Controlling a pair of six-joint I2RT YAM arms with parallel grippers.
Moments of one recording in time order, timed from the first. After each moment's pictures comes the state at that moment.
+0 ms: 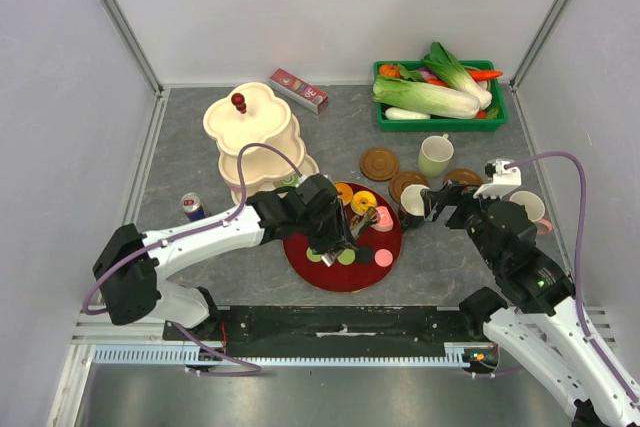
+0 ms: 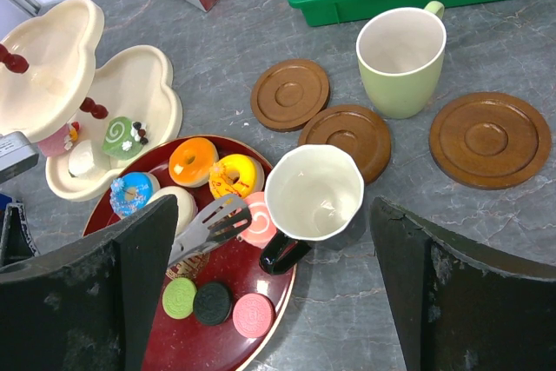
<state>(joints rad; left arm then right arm) -0.98 1.40 1.01 -0.54 0.14 -1.13 0.54 0.46 0.70 -0.49 0.31 0.41</state>
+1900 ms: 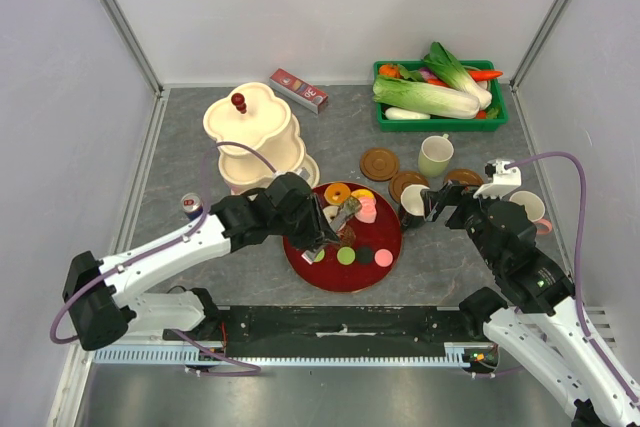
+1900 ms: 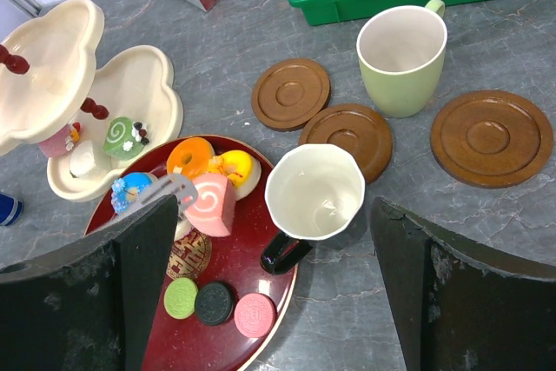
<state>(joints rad) -0.94 1.21 0.96 -0.61 0.10 -1.13 0.54 0.46 0.70 -0.49 0.31 0.42</state>
